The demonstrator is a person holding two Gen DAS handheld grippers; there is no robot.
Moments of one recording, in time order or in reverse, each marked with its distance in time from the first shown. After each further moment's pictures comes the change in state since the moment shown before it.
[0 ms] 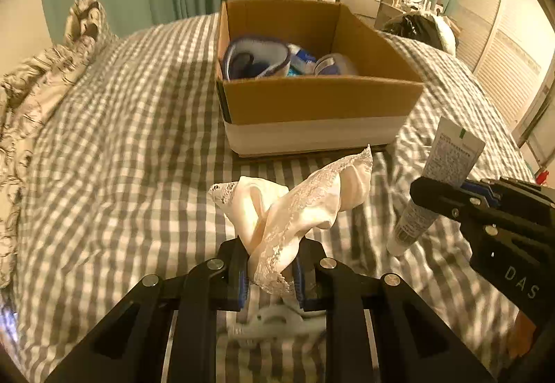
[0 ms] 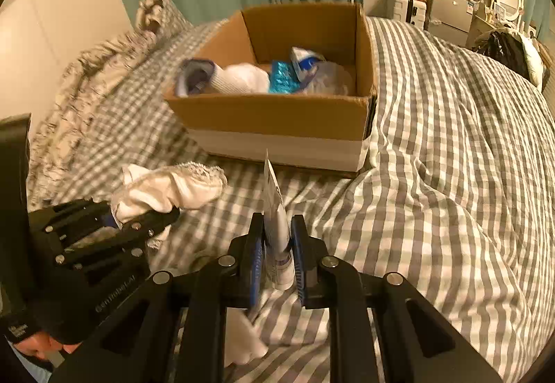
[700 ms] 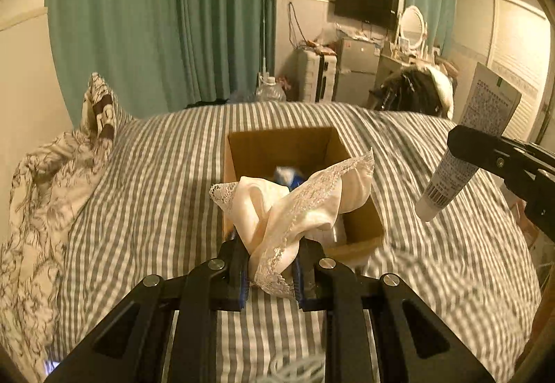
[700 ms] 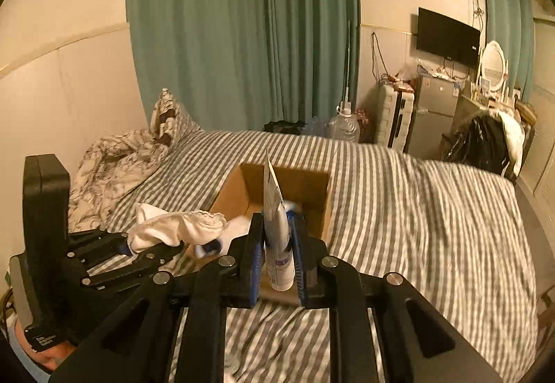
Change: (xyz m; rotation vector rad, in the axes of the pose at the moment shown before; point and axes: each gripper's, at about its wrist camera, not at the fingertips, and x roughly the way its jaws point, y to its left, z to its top) left arm -0.070 -0.009 0.121 0.002 -0.227 0.035; right arm -0.109 -0.008 0.126 -0.075 -0.321 -0.050
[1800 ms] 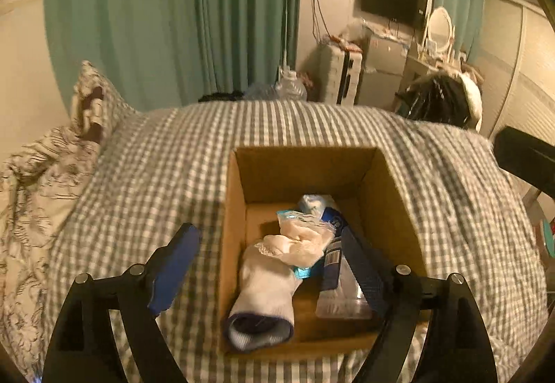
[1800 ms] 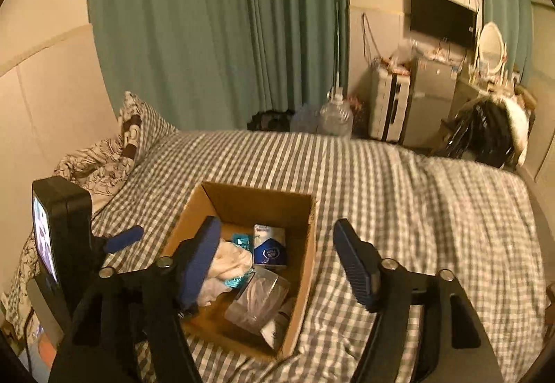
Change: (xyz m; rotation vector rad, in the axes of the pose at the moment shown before) left arm 0.077 0.006 0.033 -0.058 0.015 0.068; right arm 0.060 -0.038 0.035 0.043 0.033 -0.029
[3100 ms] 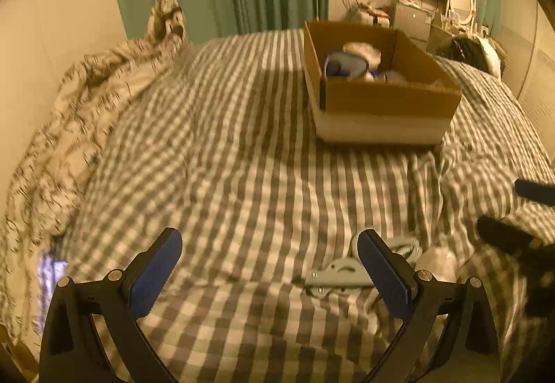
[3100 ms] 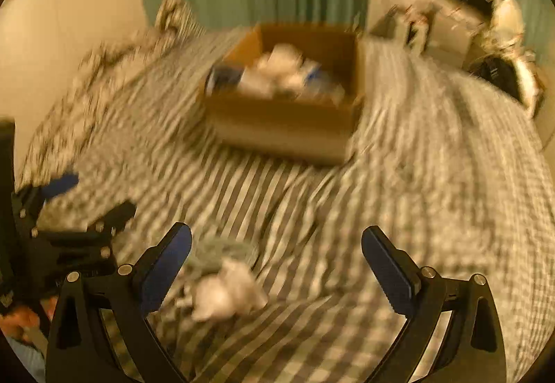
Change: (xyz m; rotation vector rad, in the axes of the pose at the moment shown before) left arm -0.079 0.056 -0.208 -0.006 0.137 0.122; right arm -0.018 0.066 -0.217 -0.066 0.345 0.073
